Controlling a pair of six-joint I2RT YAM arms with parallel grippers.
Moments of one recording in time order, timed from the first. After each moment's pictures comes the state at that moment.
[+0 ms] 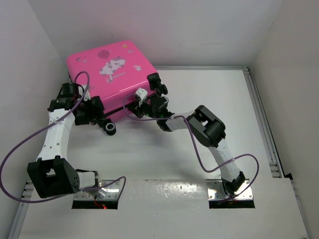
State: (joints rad) left arm 0.17 1.25 1.17 -0.93 0.22 -0.09; right arm 0.75 2.30 1.33 0.87 -0.31 0.04
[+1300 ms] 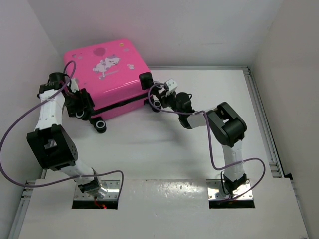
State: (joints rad) left arm 0.35 1.58 1.41 -0.99 0.26 -0.07; right arm 0.54 2.09 1.00 1.01 -0.09 0.01
